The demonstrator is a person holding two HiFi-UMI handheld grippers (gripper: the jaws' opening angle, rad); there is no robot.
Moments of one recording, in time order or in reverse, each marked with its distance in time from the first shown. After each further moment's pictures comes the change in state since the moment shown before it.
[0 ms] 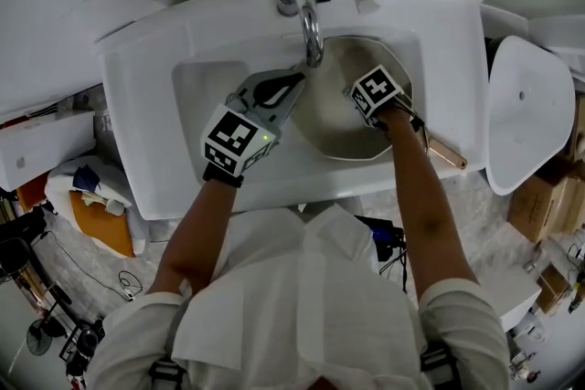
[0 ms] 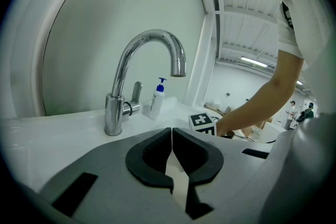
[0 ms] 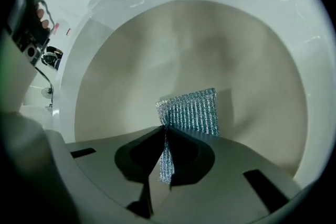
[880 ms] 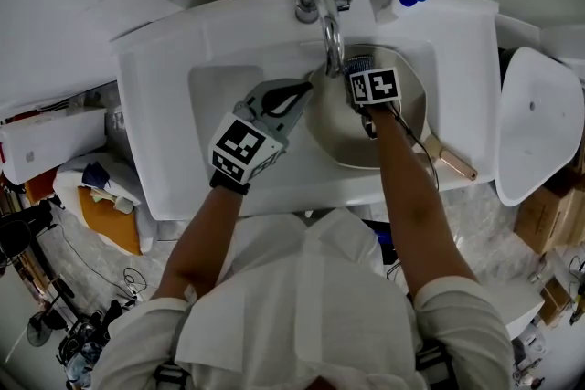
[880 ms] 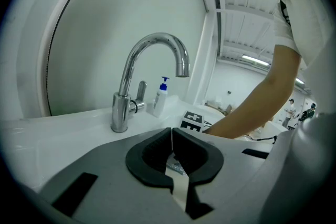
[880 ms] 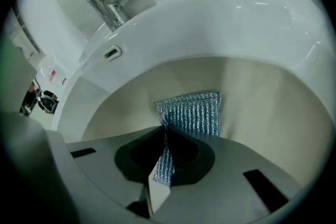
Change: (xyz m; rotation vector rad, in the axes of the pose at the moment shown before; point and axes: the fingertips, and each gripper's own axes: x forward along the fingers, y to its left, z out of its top) left arm -0.014 0.007 -0.005 0.000 0.022 0.015; right arm -0.007 -0.002 0.110 0.260 -0.495 0.009
